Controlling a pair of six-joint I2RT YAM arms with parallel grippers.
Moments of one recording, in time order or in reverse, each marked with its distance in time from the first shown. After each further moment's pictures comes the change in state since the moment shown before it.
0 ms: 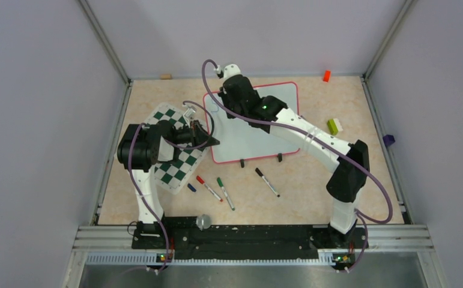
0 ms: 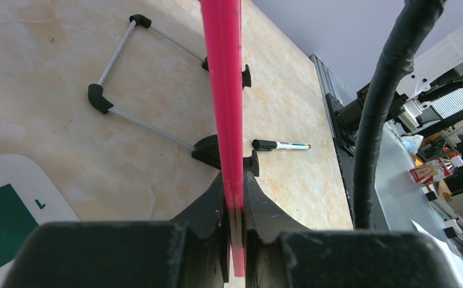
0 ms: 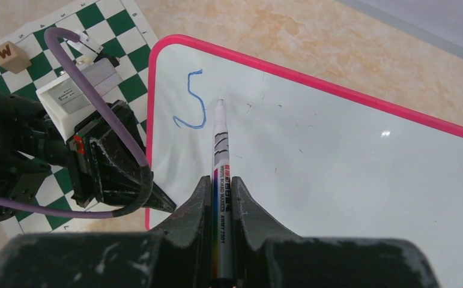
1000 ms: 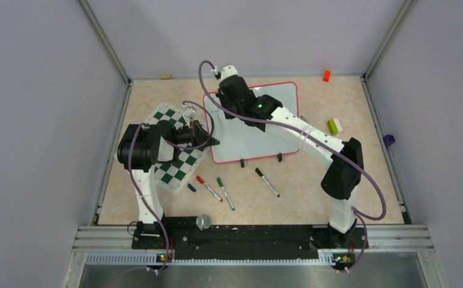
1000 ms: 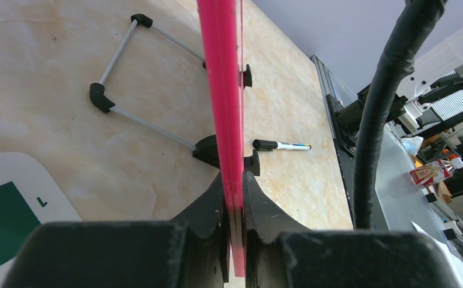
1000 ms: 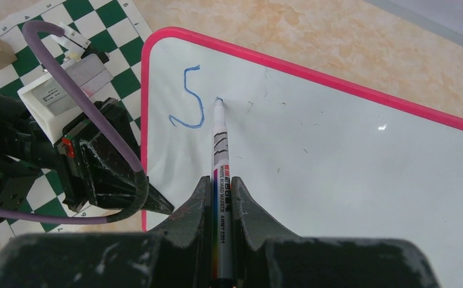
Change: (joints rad) left arm 0.002 0.000 -0.001 -0.002 -0.002 0.000; right arm -0.002 0.056 0.047 -0.036 0.010 0.012
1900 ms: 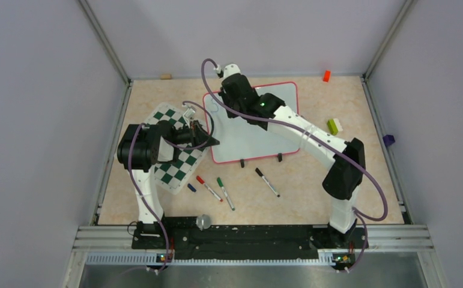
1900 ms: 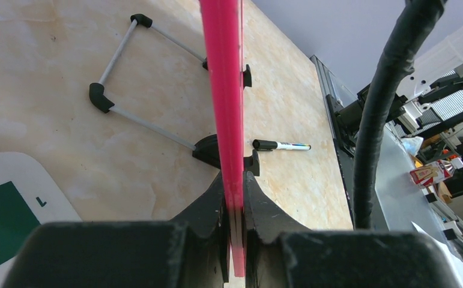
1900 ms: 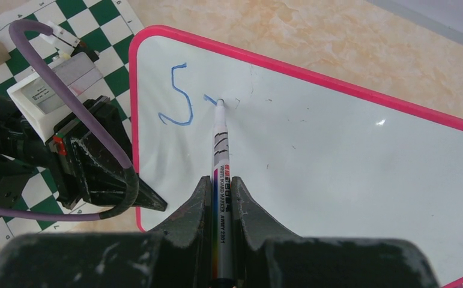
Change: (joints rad) left arm 0.001 0.000 -0.002 -0.001 -0.003 0.000; right arm -0.010 -0.010 0.003 -0.027 0.000 0.002
